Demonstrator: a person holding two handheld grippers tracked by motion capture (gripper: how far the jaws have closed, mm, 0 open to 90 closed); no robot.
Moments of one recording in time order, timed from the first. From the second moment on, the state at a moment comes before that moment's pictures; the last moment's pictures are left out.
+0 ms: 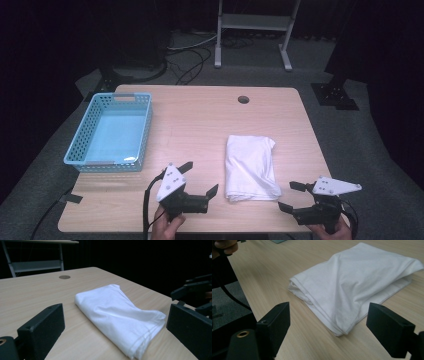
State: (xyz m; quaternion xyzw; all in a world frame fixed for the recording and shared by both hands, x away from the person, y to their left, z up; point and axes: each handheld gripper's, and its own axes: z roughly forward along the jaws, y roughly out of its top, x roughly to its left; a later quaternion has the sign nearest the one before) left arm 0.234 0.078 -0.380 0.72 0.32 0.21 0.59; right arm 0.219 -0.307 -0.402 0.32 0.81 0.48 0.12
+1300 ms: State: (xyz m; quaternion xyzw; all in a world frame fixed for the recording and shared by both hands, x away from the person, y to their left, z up) left arm 0.359 -0.044 -0.339 0.82 0.15 0.19 0.52; right arm 0.219 -0.314 -0.406 0.34 0.79 0.49 0.13
